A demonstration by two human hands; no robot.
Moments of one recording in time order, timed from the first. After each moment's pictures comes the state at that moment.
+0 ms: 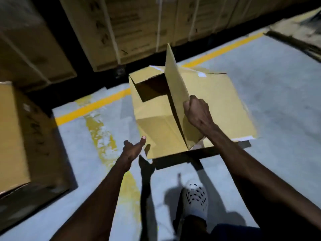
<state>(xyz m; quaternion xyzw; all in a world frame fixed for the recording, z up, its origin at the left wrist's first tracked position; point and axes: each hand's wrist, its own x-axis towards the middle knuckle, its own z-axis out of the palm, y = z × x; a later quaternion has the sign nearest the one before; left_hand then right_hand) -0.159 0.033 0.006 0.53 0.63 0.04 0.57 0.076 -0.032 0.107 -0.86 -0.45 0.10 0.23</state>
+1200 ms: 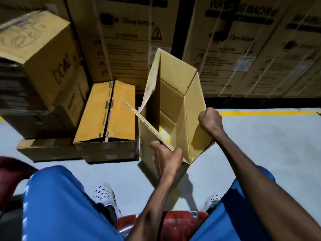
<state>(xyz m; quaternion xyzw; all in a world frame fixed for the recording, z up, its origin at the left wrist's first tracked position) -0.370 -0.173 0.294 0.37 0.69 0.39 0.48 -0.220 -0.076 0.334 -0.83 -0.50 0.12 0.21</state>
